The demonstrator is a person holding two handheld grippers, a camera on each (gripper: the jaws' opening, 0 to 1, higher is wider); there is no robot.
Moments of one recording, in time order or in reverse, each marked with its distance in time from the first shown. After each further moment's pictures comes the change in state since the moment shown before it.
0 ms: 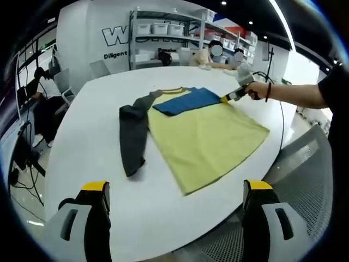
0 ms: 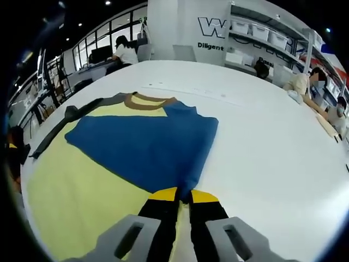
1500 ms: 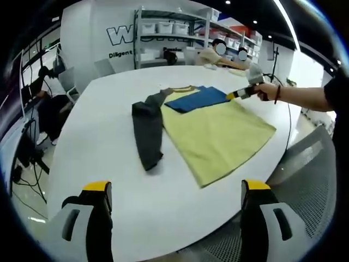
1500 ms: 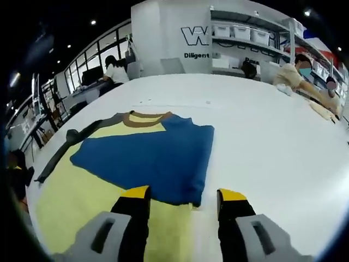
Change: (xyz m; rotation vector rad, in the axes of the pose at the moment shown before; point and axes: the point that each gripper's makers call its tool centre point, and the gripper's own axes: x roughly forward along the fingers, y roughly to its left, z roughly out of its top) left arm 0.001 0.009 -0.002 -0.013 0.001 0.042; right arm -0.019 -0.001 0.007 0.157 -0.131 0.018
